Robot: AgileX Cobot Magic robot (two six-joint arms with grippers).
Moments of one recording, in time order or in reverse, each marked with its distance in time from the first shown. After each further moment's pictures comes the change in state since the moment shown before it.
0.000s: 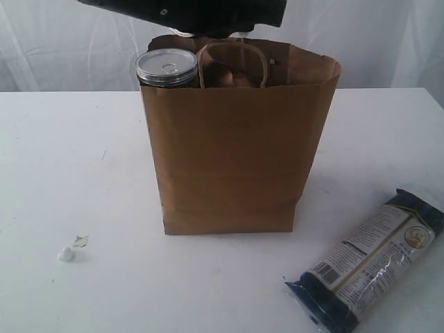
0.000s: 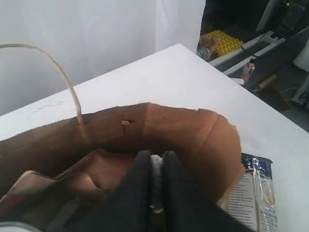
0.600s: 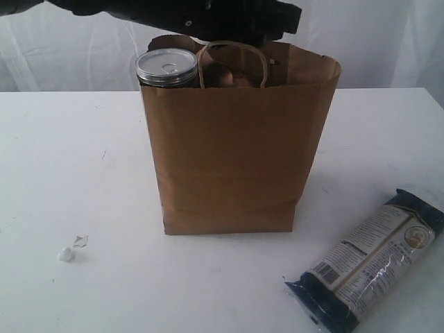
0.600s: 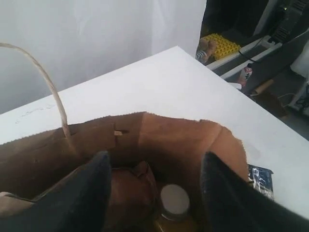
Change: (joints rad) left arm 0.000 0.069 -0.027 -0.024 -0.058 0.003; right arm 0.000 0.000 0.000 0.000 0.000 0.000
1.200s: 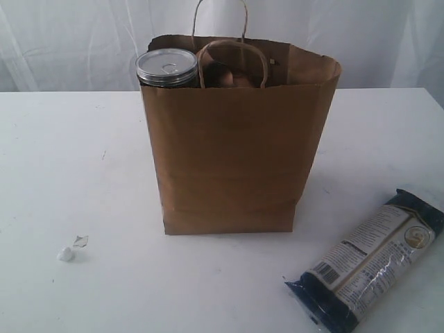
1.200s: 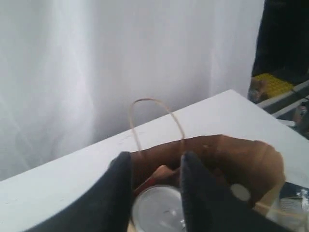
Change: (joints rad) left arm 0.133 -0.432 -0.002 0.152 0.302 -0.014; right arm 0.000 0.000 0.000 0.000 0.000 0.002
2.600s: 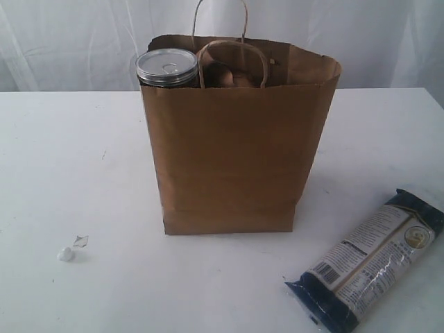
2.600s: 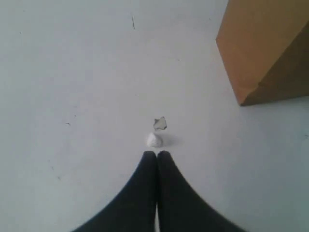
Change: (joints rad) left arm 0.087 -0.472 0.823 0.173 0.191 -0.361; right arm 0.000 0.000 0.000 0.000 0.000 0.000
